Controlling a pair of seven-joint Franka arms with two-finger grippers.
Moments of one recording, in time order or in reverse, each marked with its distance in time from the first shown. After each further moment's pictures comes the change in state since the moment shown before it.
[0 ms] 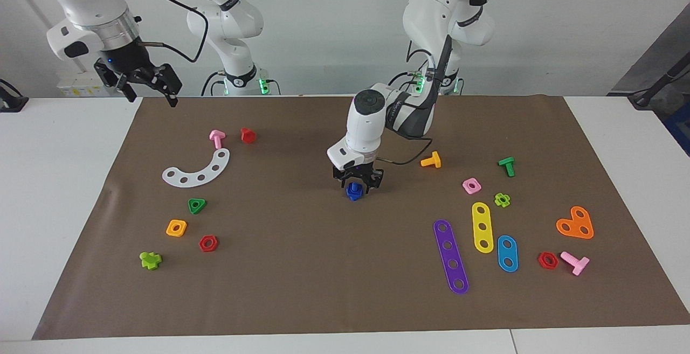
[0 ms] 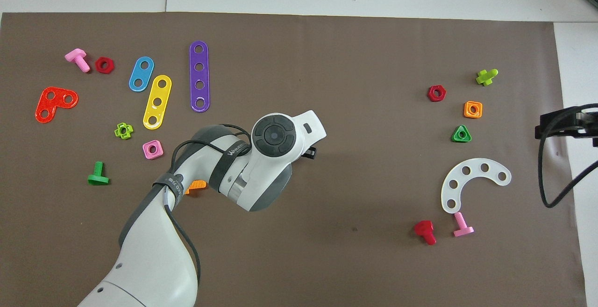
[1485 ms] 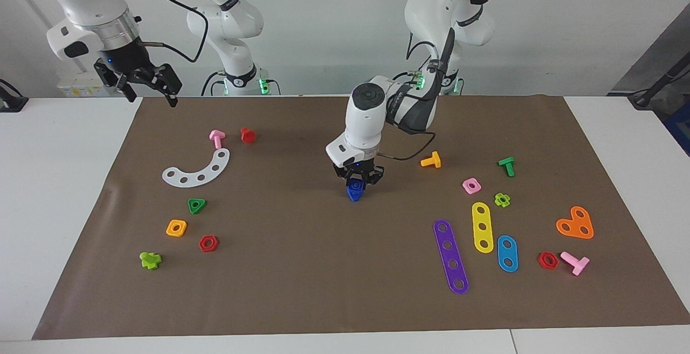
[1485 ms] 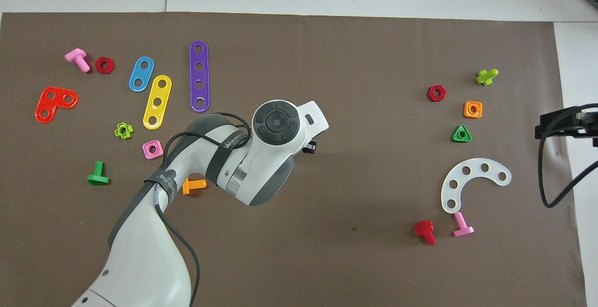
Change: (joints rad) left arm 0.000 -0.021 0.006 0.082 0.000 -0.130 -0.008; right arm 0.000 0.000 0.000 0.000 0.000 0.000 0.000
